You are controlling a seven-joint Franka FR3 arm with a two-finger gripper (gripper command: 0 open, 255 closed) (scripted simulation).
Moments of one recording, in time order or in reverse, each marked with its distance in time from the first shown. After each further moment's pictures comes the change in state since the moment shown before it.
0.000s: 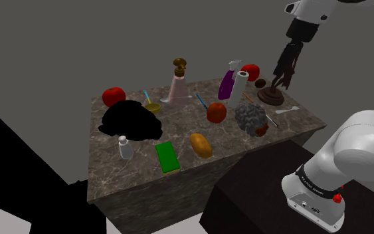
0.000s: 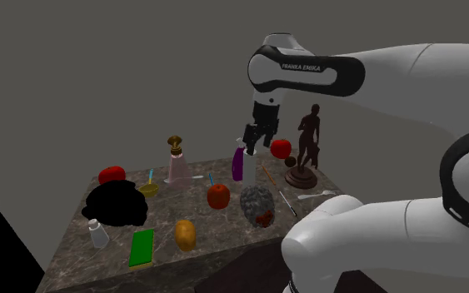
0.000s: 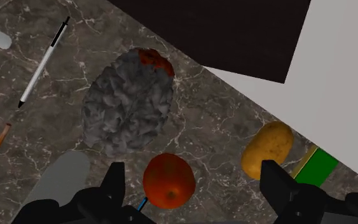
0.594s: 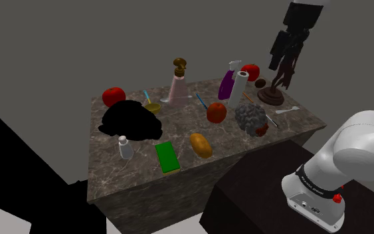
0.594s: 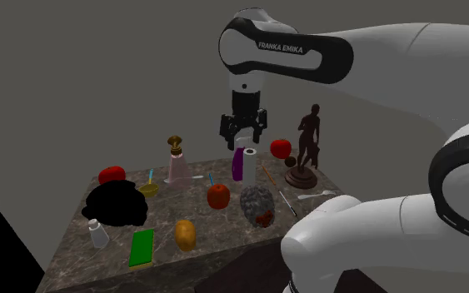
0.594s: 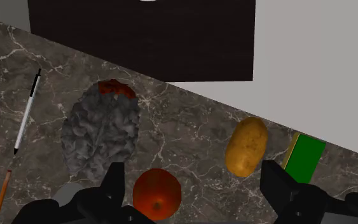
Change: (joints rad) arm -0.019 0.042 0.213 0.149 0.100 -0.190 0.352
